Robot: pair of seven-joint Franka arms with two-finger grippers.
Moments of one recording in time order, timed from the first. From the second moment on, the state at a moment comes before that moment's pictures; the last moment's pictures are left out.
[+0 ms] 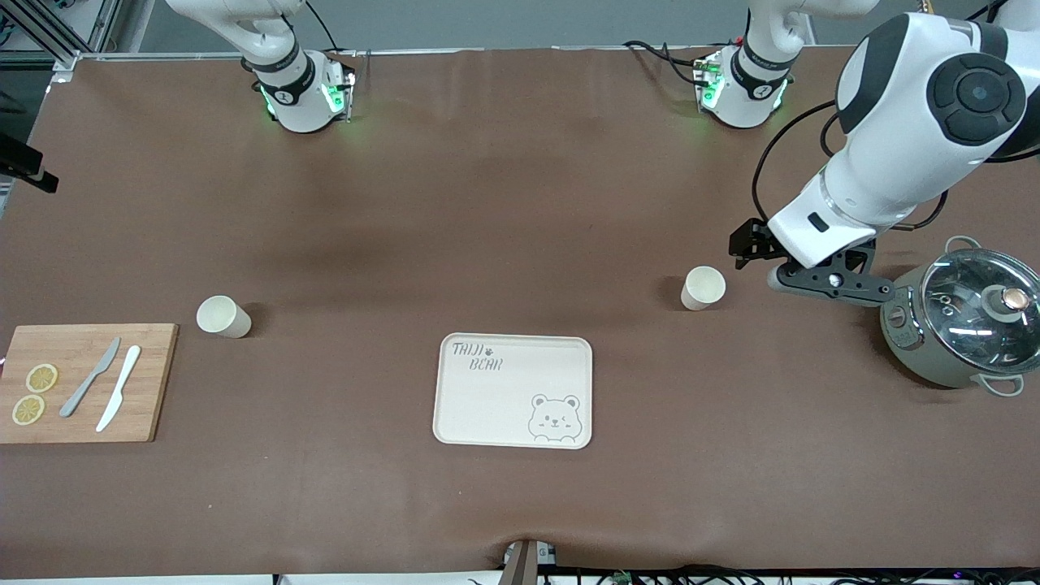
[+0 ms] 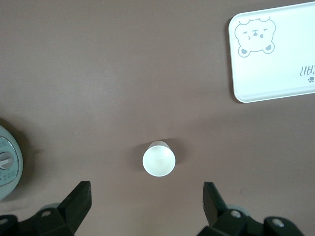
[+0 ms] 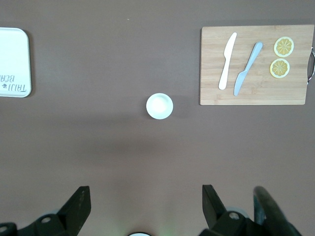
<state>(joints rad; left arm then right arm) -0.30 0.16 0.00 -1.58 -0.01 1.74 -0.11 0.00 -0.04 -0.17 -1.50 0.03 1.43 -0.18</state>
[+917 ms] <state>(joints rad) -0.30 0.16 0.00 -1.58 -0.01 1.71 -0.12 0.02 -0.06 -0.17 -1.52 0.01 1.42 -0.18</state>
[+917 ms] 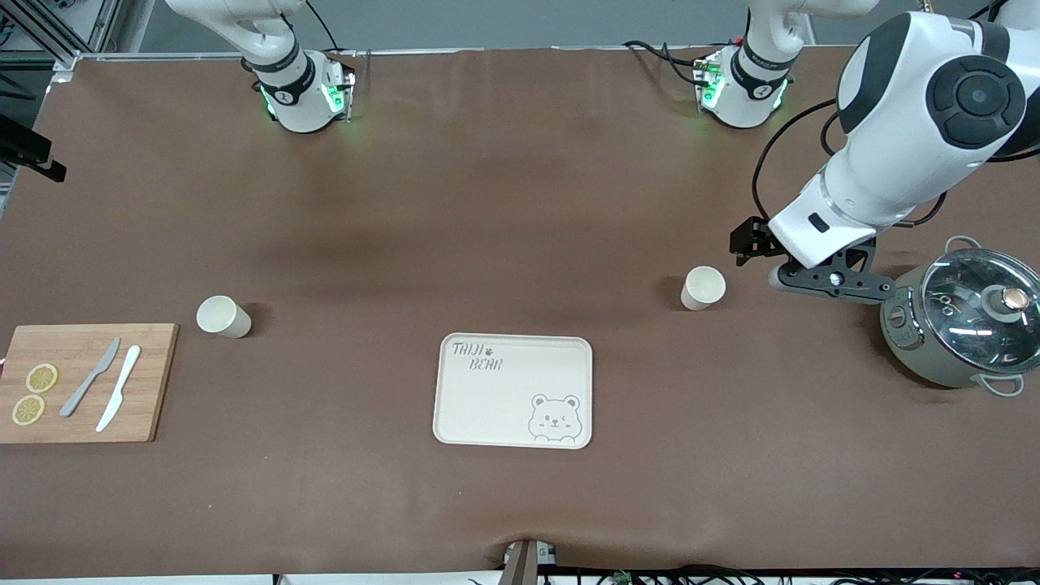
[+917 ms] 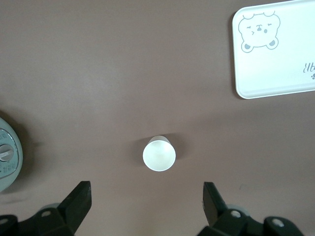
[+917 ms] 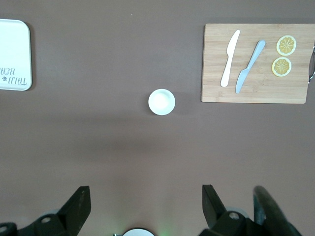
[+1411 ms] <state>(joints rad) -0.30 0.16 0.00 -1.57 -0.01 1.71 -0.12 0.05 -0.06 -0.17 -1.52 -0.01 1.42 -0.18</state>
